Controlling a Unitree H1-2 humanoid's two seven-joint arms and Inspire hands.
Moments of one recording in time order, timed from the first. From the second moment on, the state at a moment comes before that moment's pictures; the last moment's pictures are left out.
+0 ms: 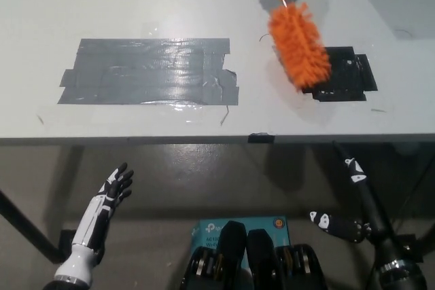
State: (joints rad) left_arm -0.09 0.19 -0.02 0.21 0.01 -0.18 -0.10; right_arm -0.09 -0.13 0.12 0.01 -0.30 -0.10 -0.07
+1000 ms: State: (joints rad) left_arm -0.07 0.19 -0.02 0.21 0.01 -0.18 -0.10; right_arm -0.85 -0.29 0.04 0.25 -0.46 0.40 0.07
